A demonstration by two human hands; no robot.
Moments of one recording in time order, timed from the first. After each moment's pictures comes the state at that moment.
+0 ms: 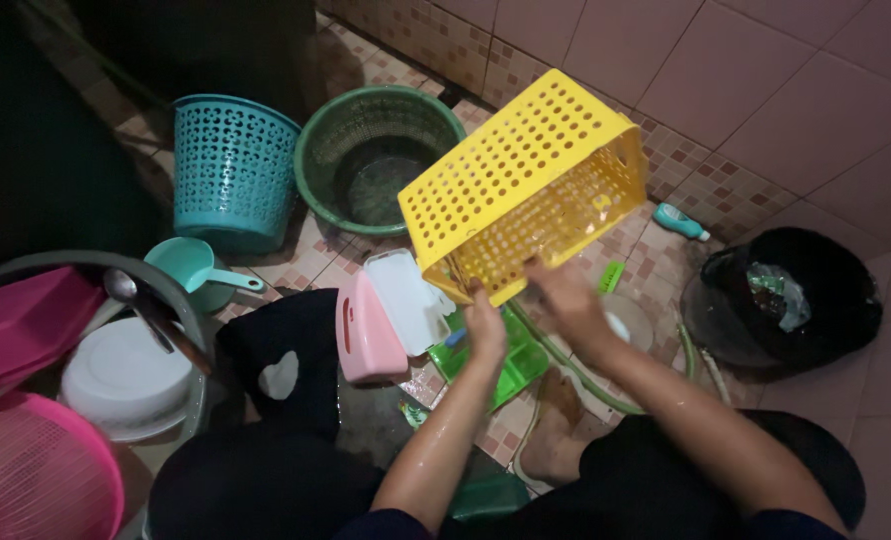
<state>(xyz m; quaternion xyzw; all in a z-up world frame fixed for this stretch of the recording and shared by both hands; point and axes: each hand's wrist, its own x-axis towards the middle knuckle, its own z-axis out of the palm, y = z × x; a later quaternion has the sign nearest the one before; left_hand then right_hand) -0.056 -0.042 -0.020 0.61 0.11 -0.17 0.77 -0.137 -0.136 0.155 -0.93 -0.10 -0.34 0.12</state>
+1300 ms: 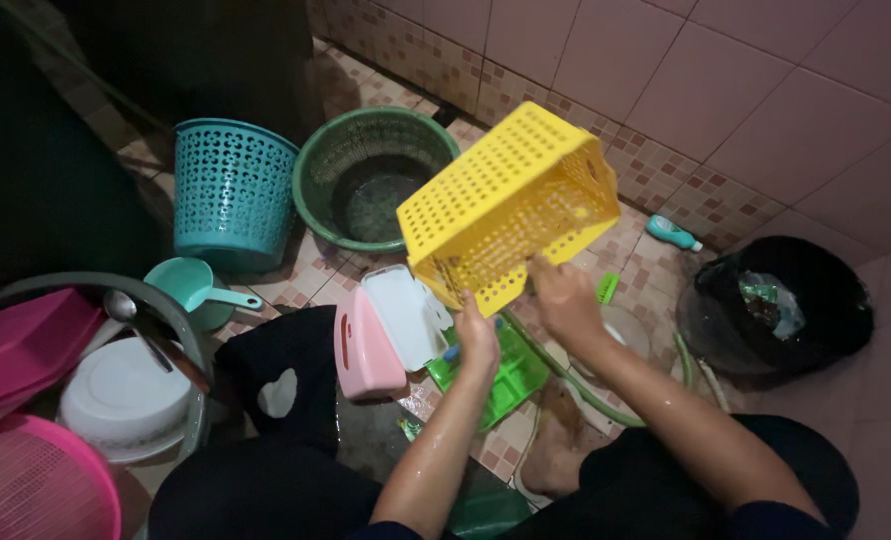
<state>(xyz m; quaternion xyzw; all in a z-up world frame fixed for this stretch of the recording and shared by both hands) -0.041 -0.040 0.004 0.32 0.10 -0.16 0.93 -0.122 -0.139 0.159 -0.94 -0.03 -0.34 -0.05</state>
